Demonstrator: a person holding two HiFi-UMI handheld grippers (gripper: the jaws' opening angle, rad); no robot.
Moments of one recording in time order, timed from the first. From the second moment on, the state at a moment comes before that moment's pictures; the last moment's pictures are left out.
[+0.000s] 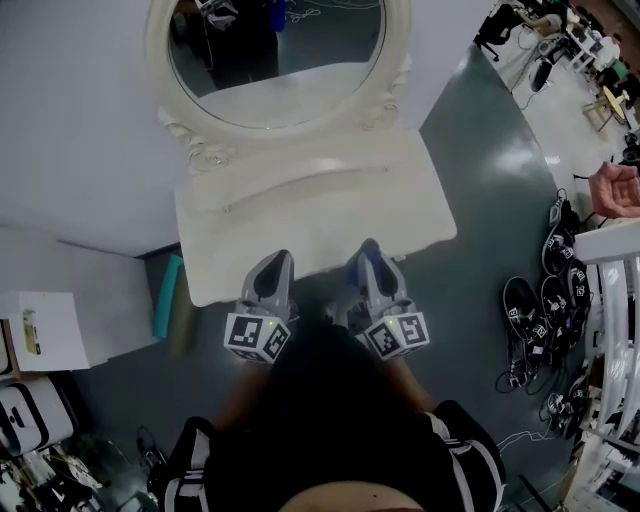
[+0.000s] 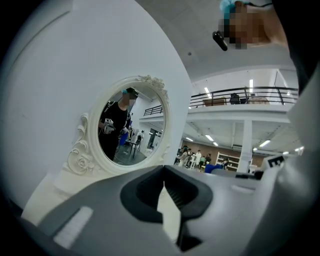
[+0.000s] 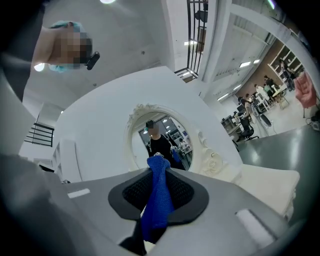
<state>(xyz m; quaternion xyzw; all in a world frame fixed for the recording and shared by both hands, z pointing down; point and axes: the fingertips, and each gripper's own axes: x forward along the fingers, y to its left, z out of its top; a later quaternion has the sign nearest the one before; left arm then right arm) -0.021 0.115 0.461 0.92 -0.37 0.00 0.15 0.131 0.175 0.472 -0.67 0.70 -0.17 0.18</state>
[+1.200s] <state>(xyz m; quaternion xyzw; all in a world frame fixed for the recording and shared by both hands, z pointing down) -0.009 -0.092 0.442 0.93 -0.34 -0.04 0.14 0.167 -0.086 0.482 -0.69 0.61 -0.25 0.29</state>
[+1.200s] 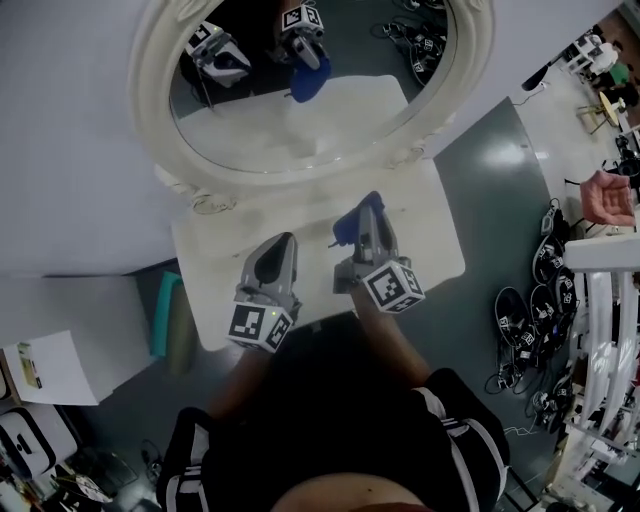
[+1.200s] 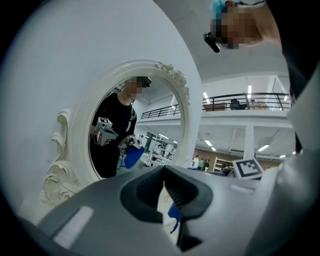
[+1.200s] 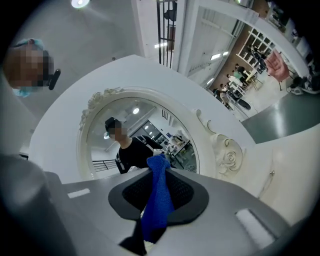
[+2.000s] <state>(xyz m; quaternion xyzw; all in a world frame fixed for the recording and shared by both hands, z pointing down) -0.003 -0.160 0.471 0.91 -0.39 0.00 0.17 0.238 -0.207 0.558 -0.68 0.48 -0.37 0.42</state>
